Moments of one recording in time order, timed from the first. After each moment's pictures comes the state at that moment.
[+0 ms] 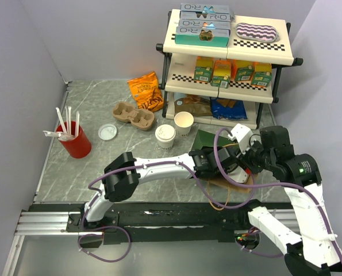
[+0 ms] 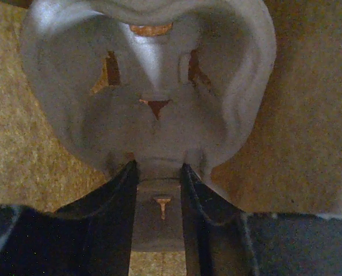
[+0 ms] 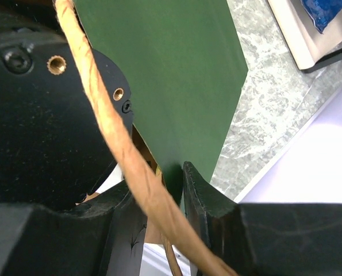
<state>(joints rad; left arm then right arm) -1.29 2.12 1.80 -0.44 -0.35 0.93 0.29 0.81 1.28 -1.35 -0.08 -0.55</state>
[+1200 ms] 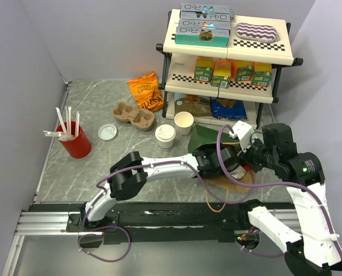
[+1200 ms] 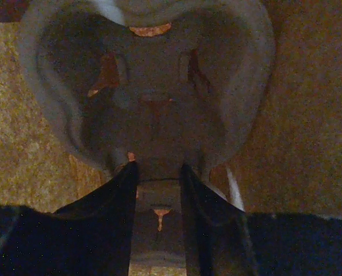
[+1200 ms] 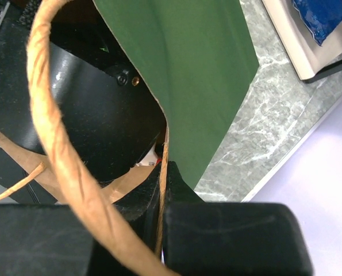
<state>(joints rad) -1.27 2.19 1.82 -0.40 -0.50 0.97 0.29 0.82 1.34 -1.37 -0.12 -0.53</state>
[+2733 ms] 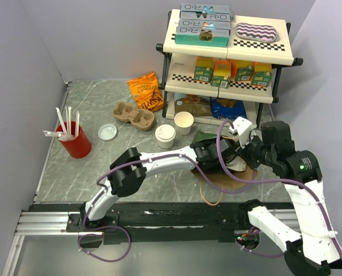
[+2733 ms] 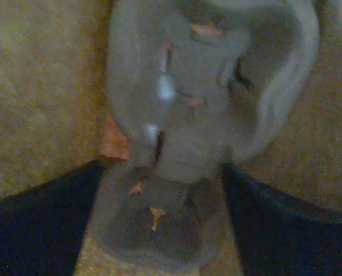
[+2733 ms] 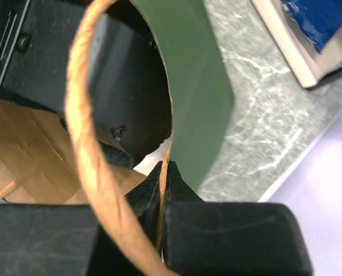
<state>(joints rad) -1.21 2.21 1.90 -0.50 -0.31 0.78 0.29 0.84 1.33 -1.31 -0.13 -0.48</state>
